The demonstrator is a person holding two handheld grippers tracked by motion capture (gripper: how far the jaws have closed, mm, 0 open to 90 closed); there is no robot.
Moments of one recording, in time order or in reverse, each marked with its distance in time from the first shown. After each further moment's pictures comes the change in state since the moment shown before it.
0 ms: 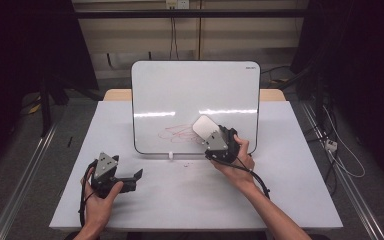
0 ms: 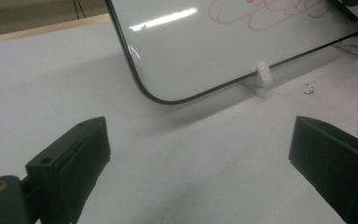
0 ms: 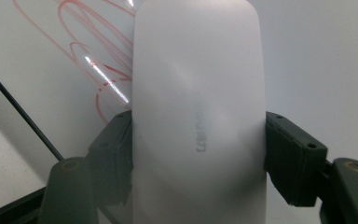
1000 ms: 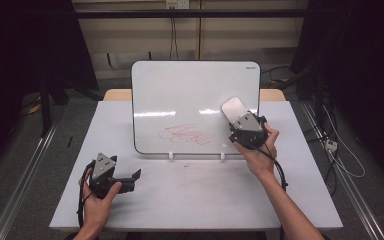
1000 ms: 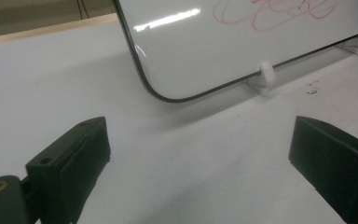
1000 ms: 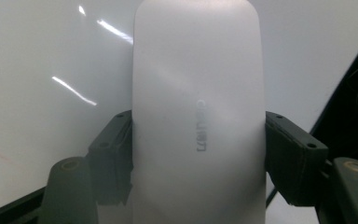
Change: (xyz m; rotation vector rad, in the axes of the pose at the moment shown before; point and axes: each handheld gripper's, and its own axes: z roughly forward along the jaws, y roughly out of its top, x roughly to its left) left arm 0.002 -0.001 -0.003 0.001 0.013 0.002; right arm -0.068 -0.024 -0.008 0.011 -0.129 0.216
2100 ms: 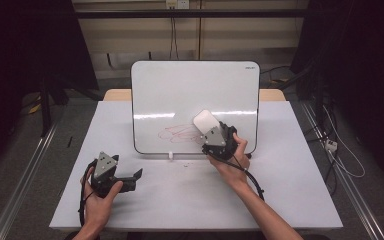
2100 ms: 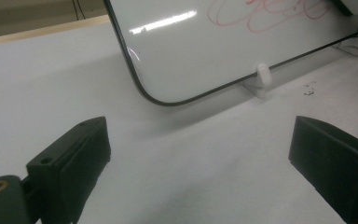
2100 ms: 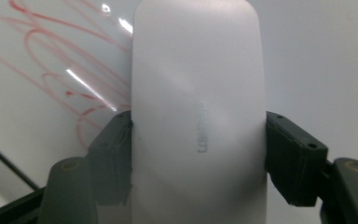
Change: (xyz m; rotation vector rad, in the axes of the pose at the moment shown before) left arm -0.001 0.002 0.003 -0.004 -0.015 -0.001; right arm 0.082 0.017 0.004 -0.014 0.050 -0.118
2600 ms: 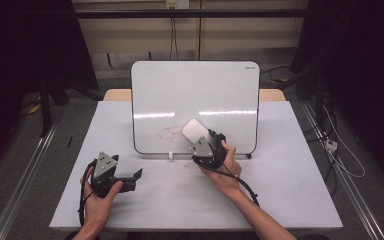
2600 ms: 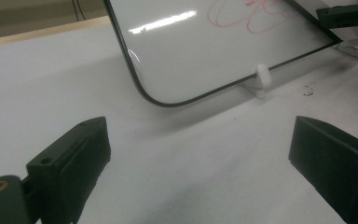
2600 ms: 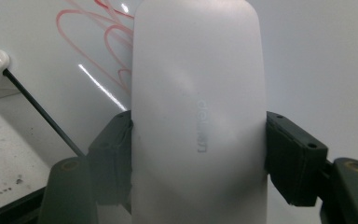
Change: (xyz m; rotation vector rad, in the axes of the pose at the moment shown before) left arm 0.001 0.000 -0.002 -0.002 0.000 0.004; right arm 0.030 -0.001 -0.002 -0.016 0.040 -0.081
